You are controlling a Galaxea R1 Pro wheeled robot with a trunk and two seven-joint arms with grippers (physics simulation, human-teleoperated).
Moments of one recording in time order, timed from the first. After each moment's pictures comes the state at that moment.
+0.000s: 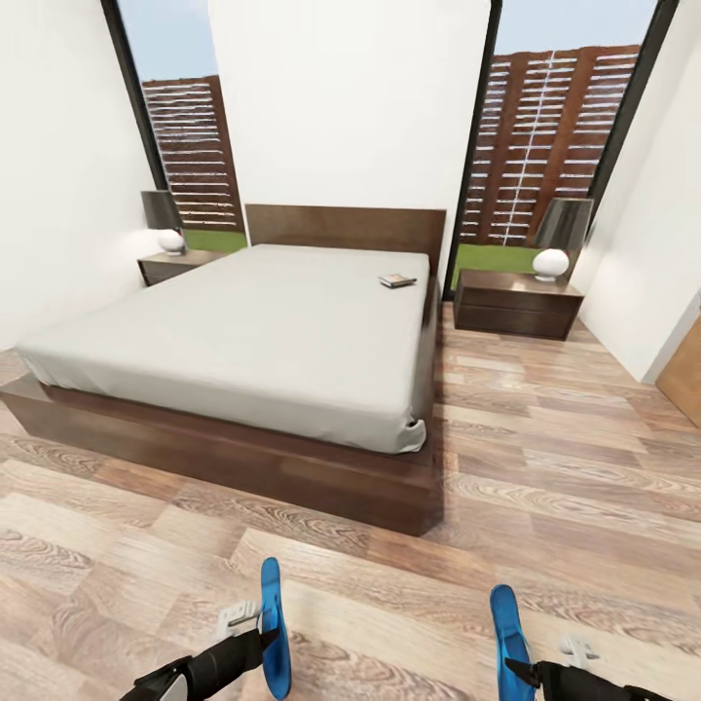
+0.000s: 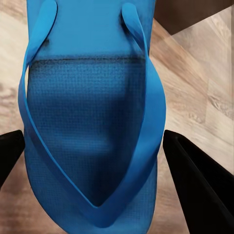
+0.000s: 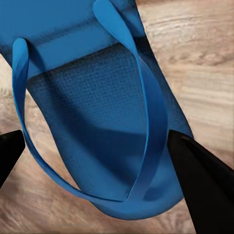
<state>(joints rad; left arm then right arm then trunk) -0.43 0.09 -0.13 -0.32 0.48 0.12 -0.60 -0.49 -0.33 -0.58 -0.10 0.31 0.04 0.85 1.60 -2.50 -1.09</state>
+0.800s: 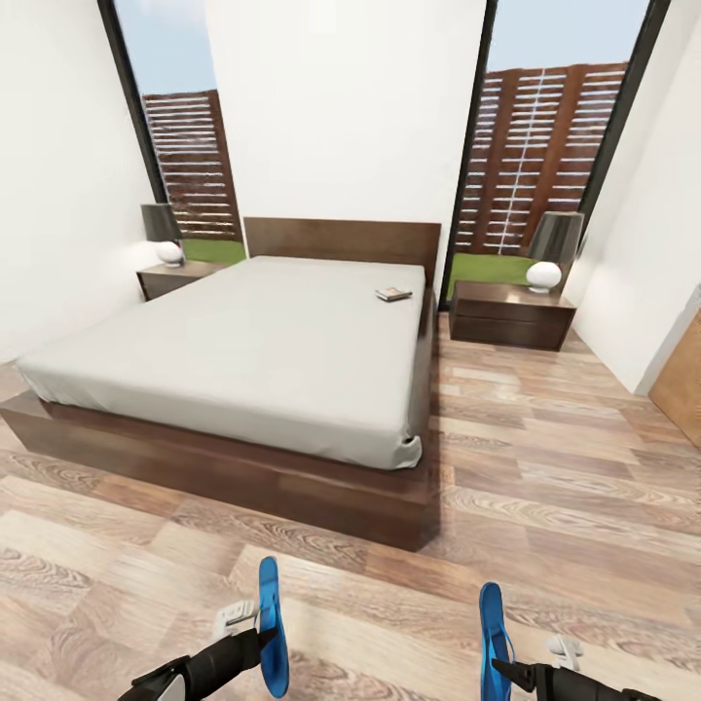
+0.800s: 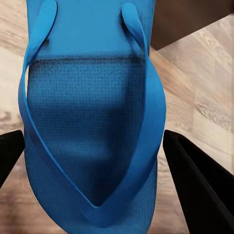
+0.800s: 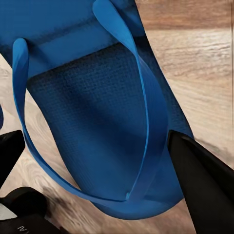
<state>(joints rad) -0.43 0.09 -0.13 -0.32 0.48 0.11 -0.60 -0.49 -0.33 -0.58 -0.08 0.31 0.03 1.06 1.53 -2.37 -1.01</state>
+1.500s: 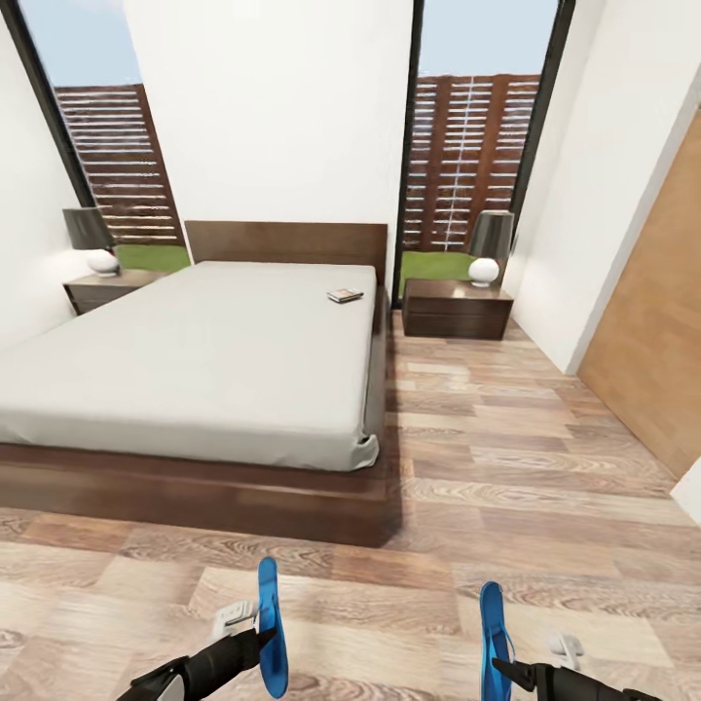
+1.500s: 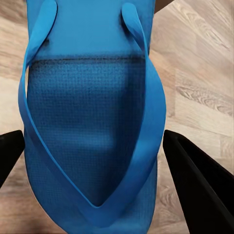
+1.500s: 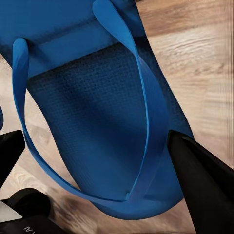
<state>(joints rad) -0.43 0.10 -0.13 -0.32 0.48 0.10 -0.60 -0.49 -0.33 -0.58 -0.08 0.30 0.03 1.06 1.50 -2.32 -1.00</state>
